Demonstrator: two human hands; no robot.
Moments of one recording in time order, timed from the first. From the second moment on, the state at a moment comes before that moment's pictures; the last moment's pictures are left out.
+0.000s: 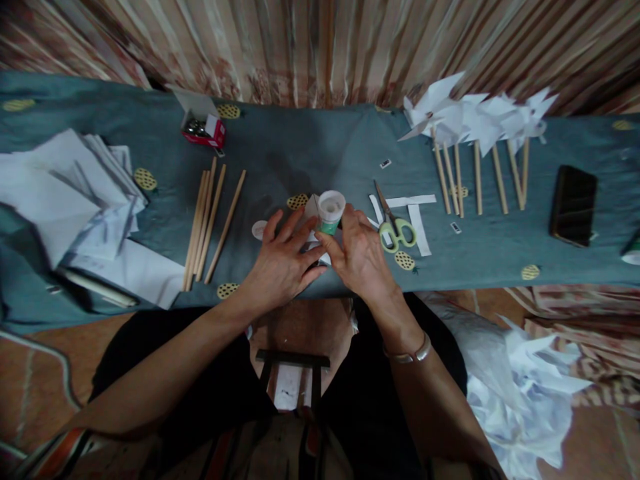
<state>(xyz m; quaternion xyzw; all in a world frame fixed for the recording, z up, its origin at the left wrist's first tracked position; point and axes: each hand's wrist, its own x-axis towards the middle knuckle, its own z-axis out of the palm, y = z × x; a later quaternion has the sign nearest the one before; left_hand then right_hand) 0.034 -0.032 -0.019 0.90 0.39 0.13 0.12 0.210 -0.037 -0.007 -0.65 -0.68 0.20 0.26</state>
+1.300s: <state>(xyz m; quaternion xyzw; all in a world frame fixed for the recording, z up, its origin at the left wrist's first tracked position) 0.035 -0.033 -0.019 0.90 0.40 0.13 0.12 0.213 -0.029 -0.011 -0.65 -0.68 0.19 0.28</state>
